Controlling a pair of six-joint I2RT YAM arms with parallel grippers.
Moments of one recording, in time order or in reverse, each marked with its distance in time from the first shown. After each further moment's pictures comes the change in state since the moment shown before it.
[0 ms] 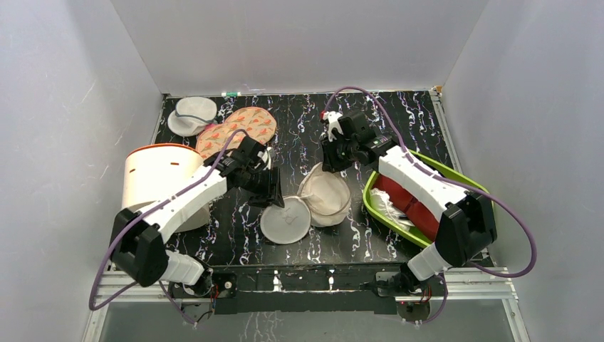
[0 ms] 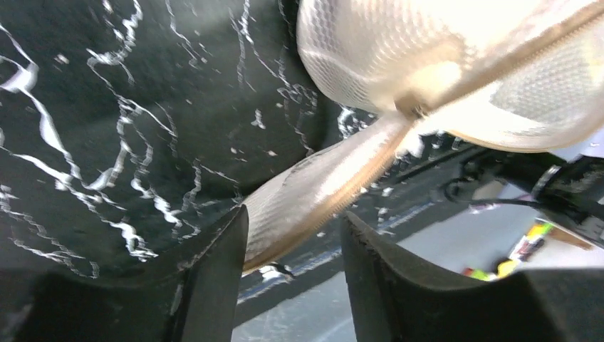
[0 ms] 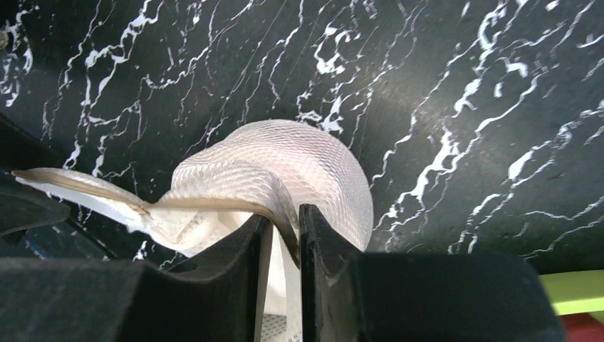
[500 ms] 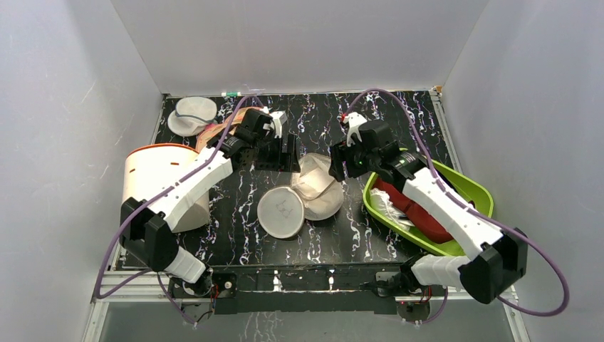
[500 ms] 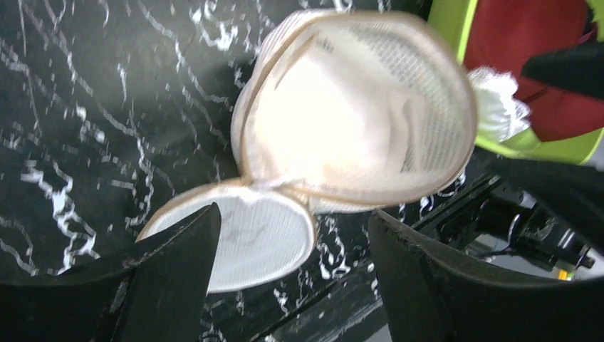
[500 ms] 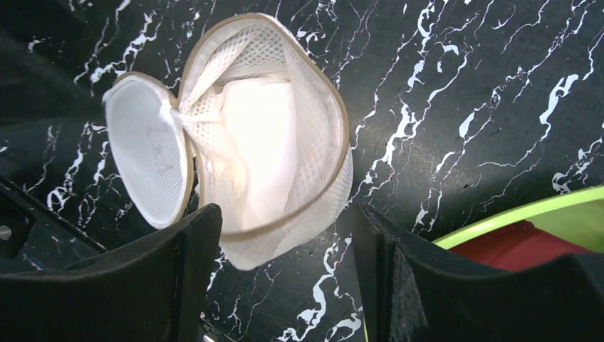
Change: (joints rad) left arm 0.007 0.140 0.284 0.085 -0.096 0.161; right arm 0.001 -0.238 -0.103 -0.012 0.122 0.026
